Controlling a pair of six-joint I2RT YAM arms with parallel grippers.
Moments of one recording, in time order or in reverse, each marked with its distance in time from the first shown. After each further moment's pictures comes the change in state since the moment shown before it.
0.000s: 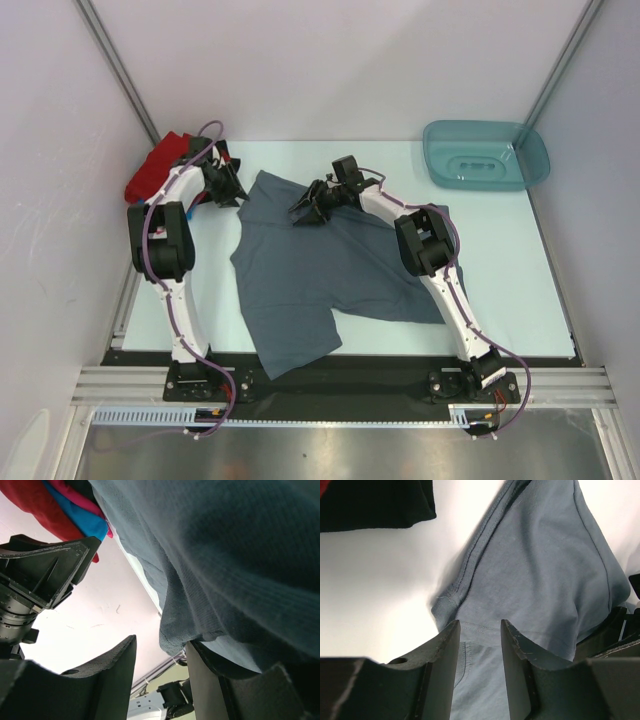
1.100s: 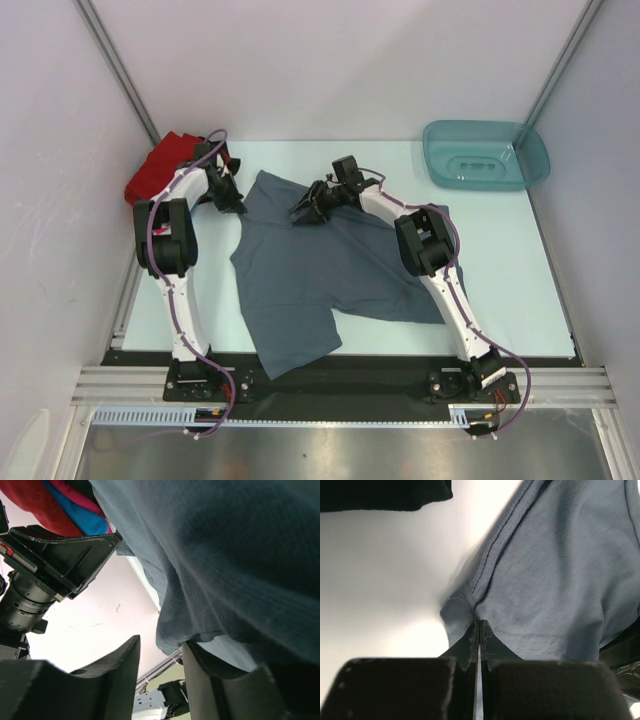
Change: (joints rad) left arm -0.003 0.066 0.016 -0.049 -0.003 0.000; right arm -0.001 0.000 0.000 0.000 -0.004 -0.001
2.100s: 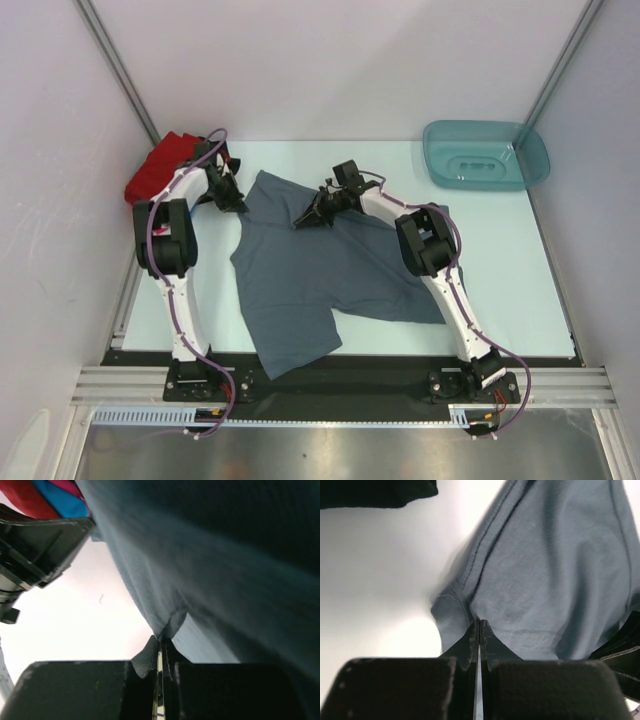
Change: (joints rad) left arm -0.001 -0.005 0.000 0.001 0.028 0.001; right arm 0.004 -0.035 -0.076 -0.024 -0.018 -0.103
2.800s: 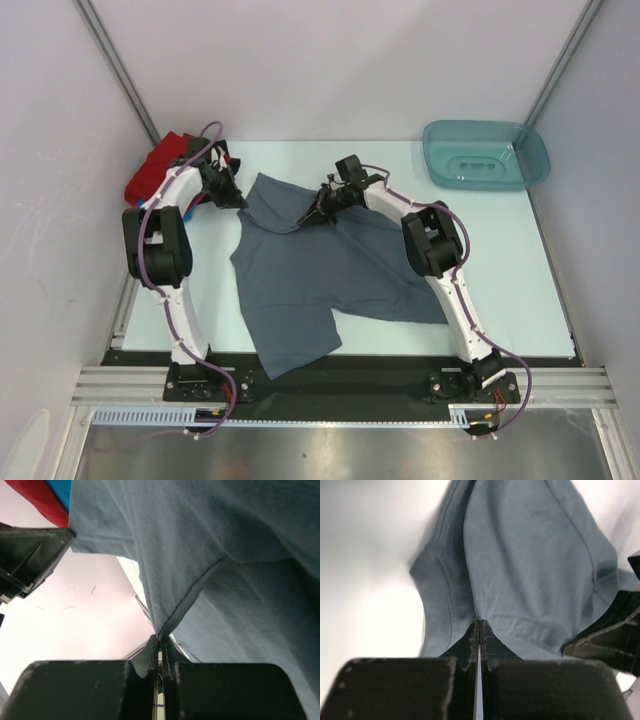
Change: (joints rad) left arm -0.001 -0.133 -0.059 -0.021 0.054 0.019; right arm -0.006 -0.085 -0.034 -0.119 0.011 -0.106
